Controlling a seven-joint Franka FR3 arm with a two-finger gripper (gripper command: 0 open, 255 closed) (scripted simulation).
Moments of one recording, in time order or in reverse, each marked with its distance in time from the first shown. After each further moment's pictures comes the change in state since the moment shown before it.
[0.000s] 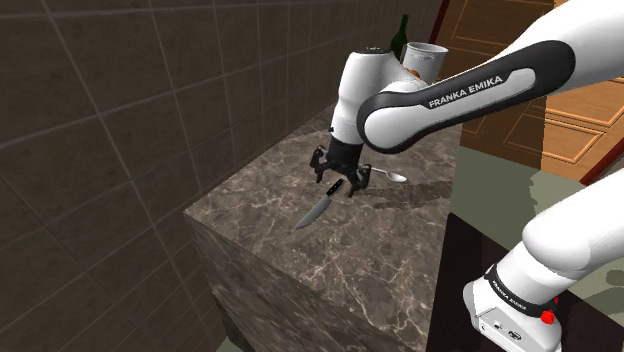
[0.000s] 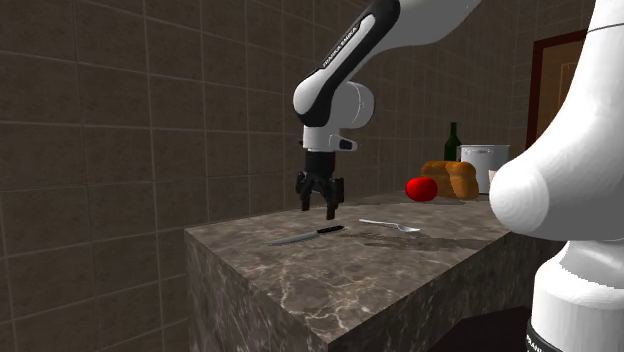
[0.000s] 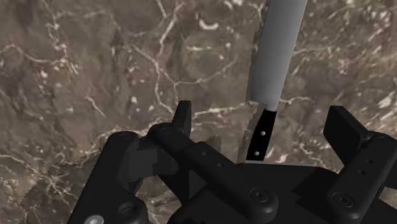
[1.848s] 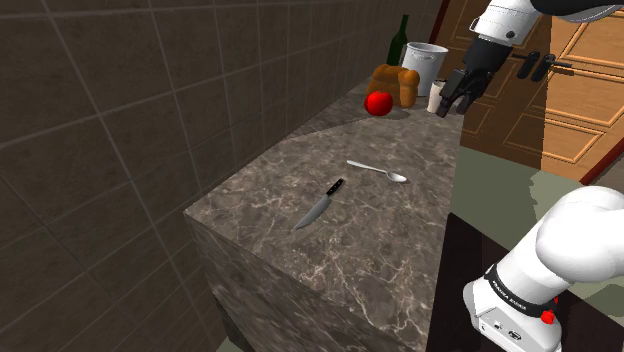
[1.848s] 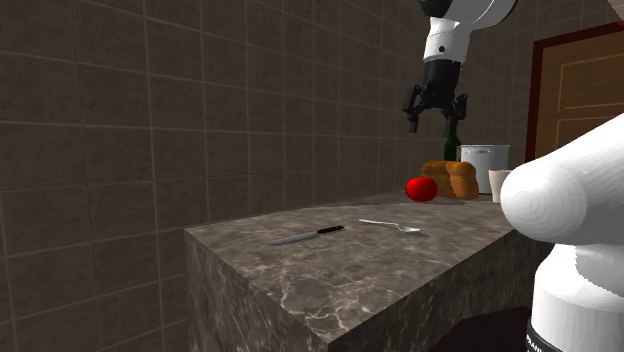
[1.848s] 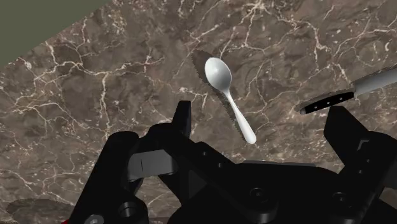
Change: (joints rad) arm 0.257 -0.589 -0.830 -0.012 -0.148 -0.610 -1.474
